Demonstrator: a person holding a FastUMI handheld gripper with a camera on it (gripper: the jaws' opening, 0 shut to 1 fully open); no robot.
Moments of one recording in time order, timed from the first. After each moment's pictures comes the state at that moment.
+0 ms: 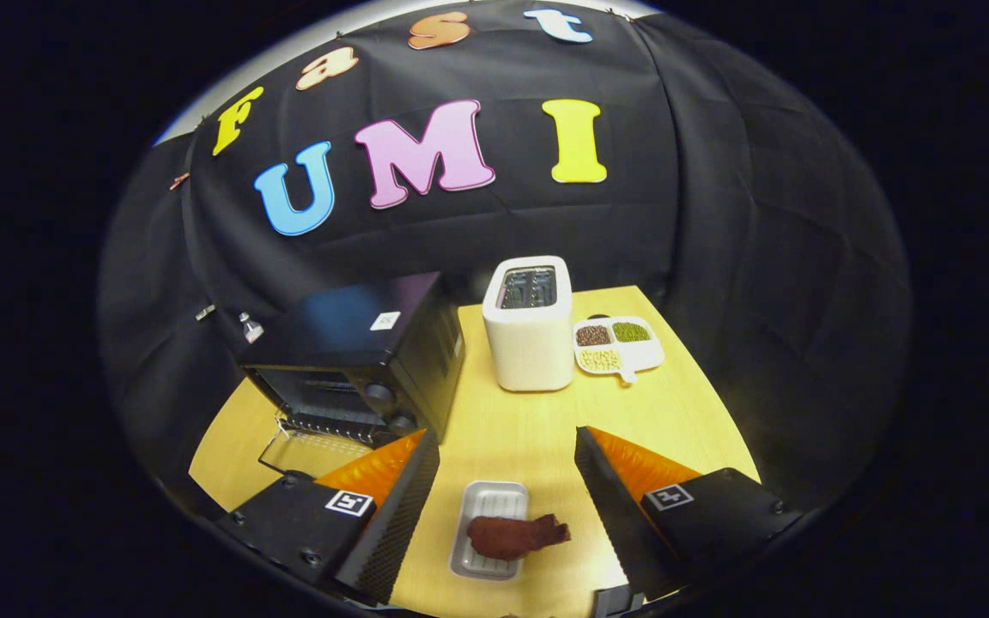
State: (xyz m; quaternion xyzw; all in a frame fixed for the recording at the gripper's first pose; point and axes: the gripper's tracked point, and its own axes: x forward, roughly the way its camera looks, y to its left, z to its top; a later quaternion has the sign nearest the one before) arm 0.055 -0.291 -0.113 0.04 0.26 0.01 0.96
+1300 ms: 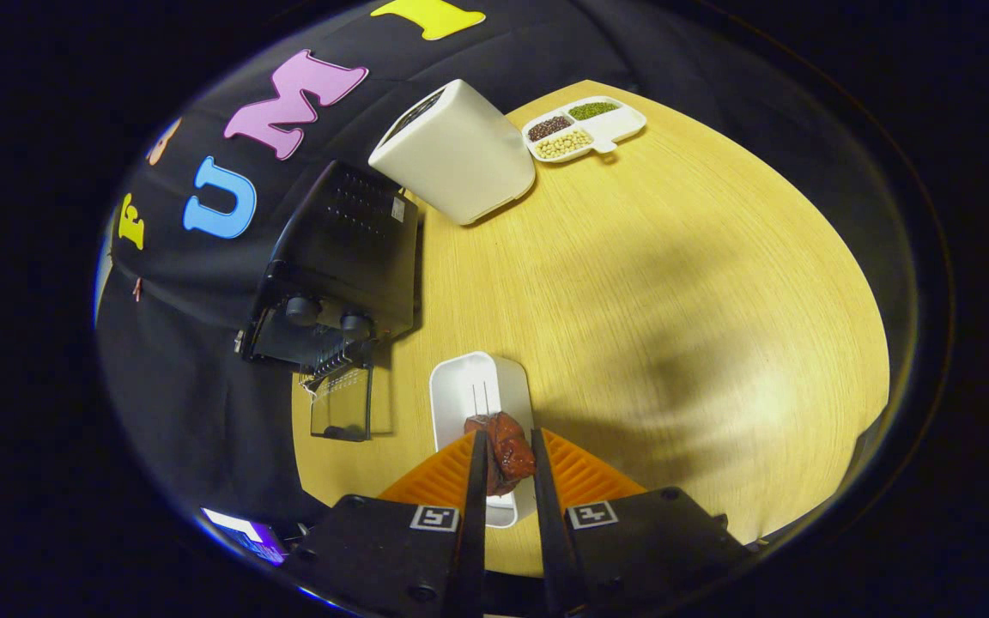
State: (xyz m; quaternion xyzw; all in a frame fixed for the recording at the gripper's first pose) arm 0.005 -0.295 -0.245 0.28 0.48 0.05 0.83
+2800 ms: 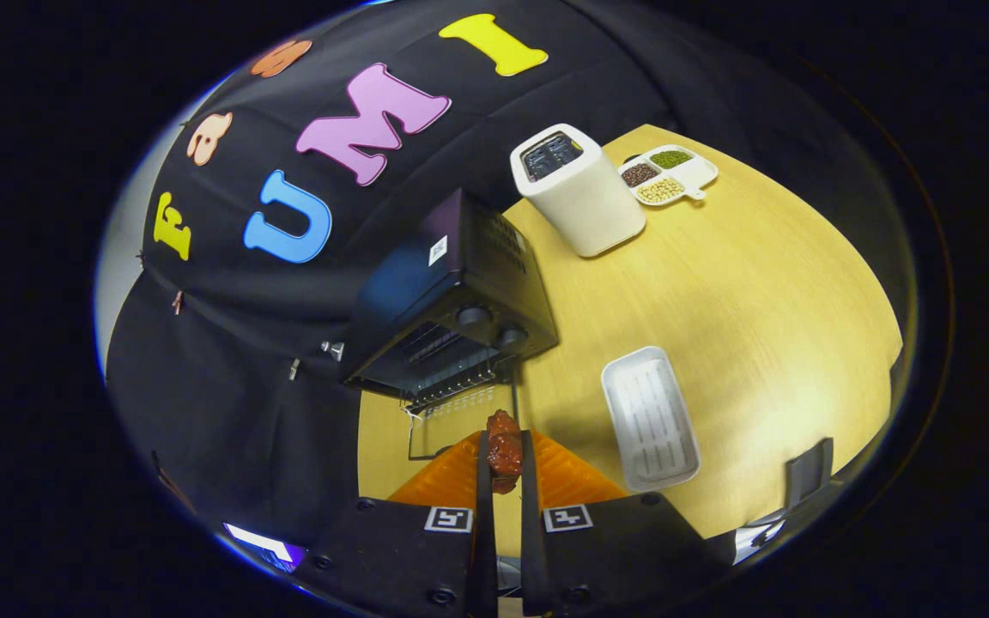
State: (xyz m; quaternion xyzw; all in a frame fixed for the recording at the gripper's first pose) arm -0.004 -0.155 -0.141 0.32 0.38 0.06 0.87
